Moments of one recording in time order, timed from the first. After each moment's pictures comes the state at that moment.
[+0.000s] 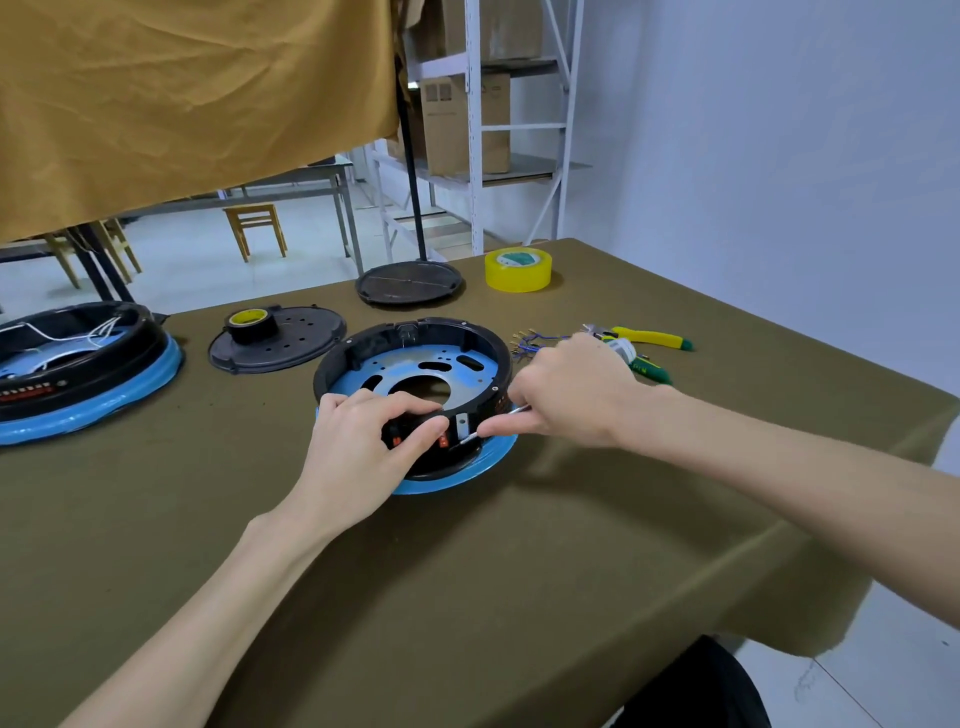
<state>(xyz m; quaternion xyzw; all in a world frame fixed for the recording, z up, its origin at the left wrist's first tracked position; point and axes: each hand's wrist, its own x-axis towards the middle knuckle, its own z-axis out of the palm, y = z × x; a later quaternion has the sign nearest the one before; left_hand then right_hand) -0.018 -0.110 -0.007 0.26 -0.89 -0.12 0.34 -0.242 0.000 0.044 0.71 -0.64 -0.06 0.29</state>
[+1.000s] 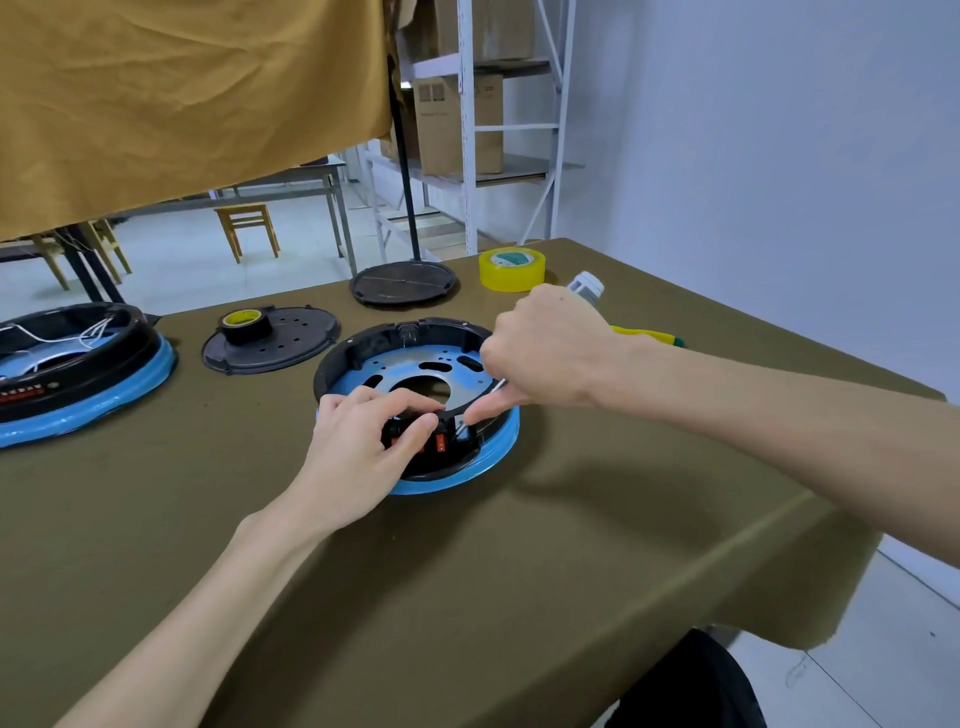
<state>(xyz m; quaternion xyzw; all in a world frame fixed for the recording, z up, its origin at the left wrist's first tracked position) -0.018 -0.111 -0.007 0.25 -0.90 -0.16 0.31 -0.224 -0.009 0.091 0.73 -0.58 -0.12 0.35</state>
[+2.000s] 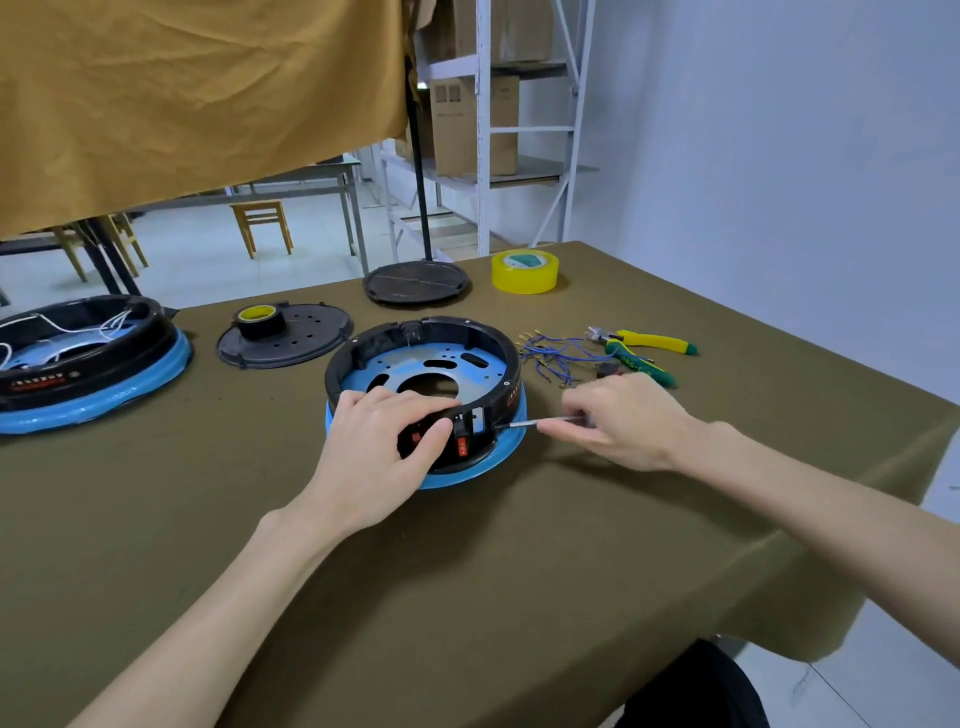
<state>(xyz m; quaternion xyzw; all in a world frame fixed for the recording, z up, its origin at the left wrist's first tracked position) -0.018 -0.106 -0.009 0.23 -0.91 -0.11 0.33 -0.298 0.026 -0.006 0.69 -0.69 0.11 0.17</state>
